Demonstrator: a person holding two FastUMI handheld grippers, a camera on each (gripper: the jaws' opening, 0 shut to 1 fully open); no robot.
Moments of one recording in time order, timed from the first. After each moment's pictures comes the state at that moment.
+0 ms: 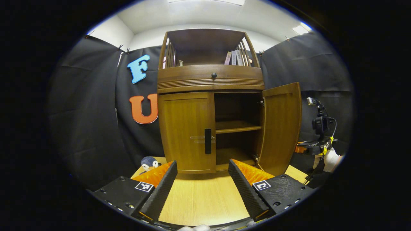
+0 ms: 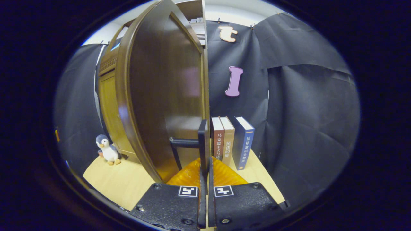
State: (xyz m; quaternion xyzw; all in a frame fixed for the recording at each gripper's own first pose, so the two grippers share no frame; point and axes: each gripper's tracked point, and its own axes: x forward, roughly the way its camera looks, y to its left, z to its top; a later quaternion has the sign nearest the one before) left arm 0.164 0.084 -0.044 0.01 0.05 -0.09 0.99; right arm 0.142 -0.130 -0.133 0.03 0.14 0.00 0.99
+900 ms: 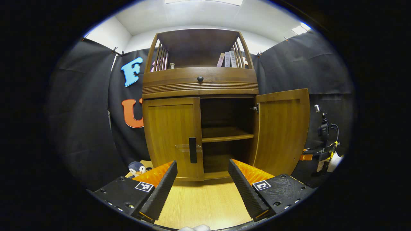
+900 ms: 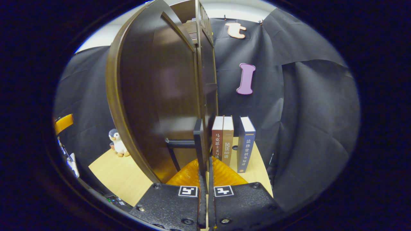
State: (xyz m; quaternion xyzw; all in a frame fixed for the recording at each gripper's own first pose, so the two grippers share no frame) left arm 0.190 0.027 -0.029 0.01 0.03 -0.10 0.99; right arm 0.149 -0.182 -0.131 0.03 0.15 0.10 0.98
